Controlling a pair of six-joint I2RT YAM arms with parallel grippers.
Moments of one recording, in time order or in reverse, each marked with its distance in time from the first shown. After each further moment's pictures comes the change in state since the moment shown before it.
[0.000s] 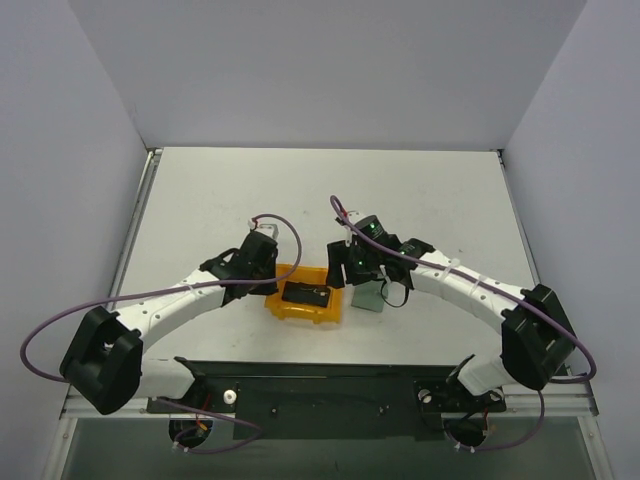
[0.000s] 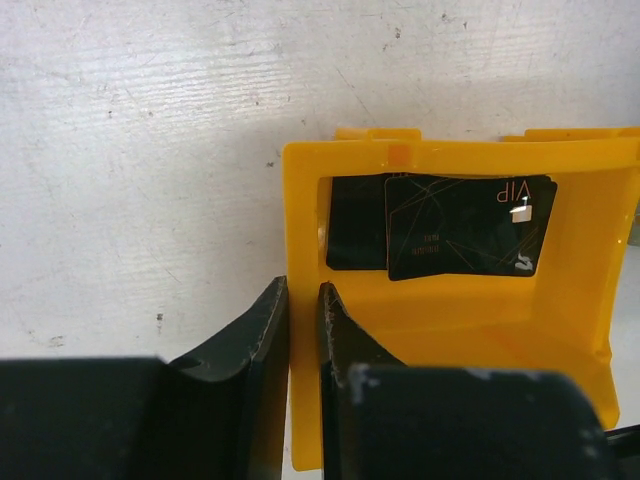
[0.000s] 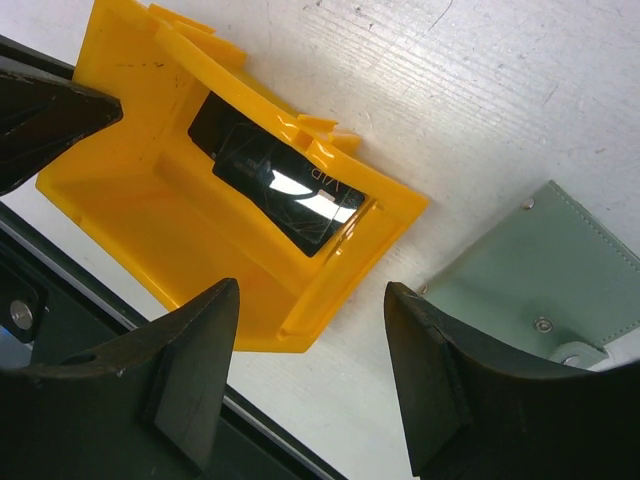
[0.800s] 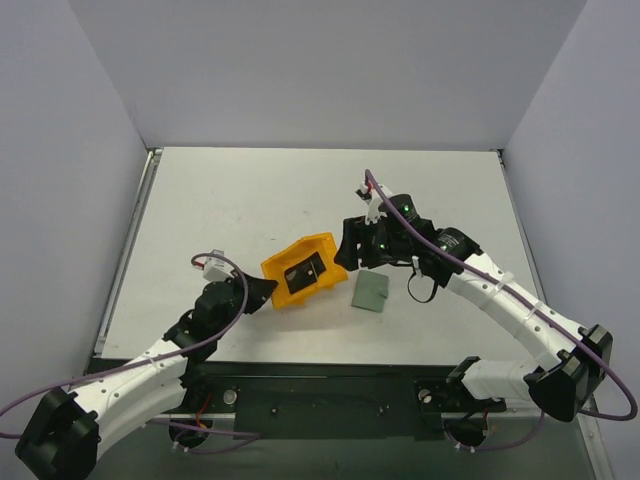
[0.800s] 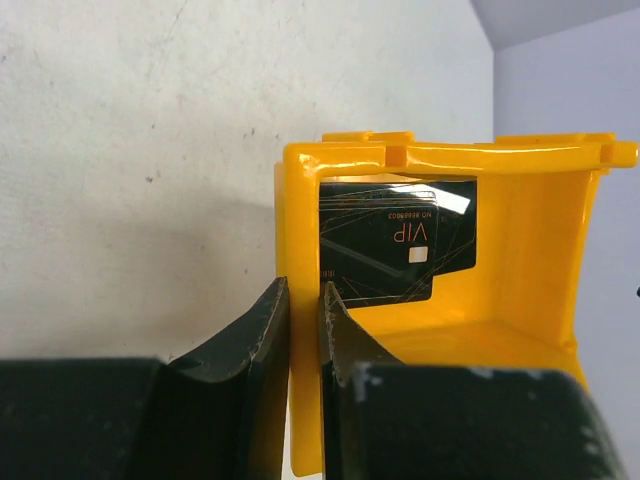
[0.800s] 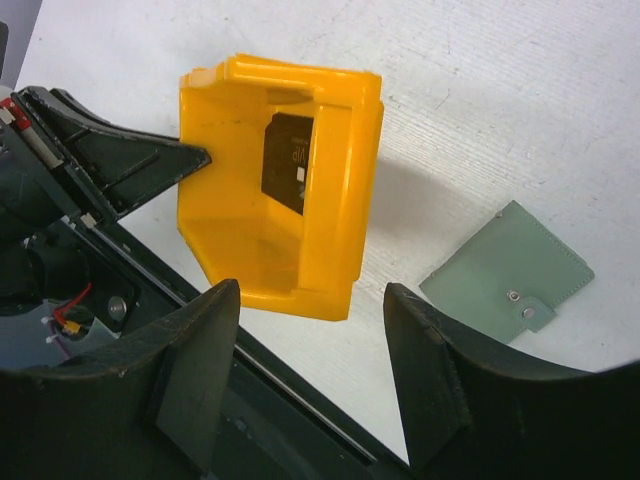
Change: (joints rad) left arm 0.003 -0.515 -0.568 0.625 -0.002 -0.599; right arm -0.013 -0.219 0.177 -0.208 0.024 0.013
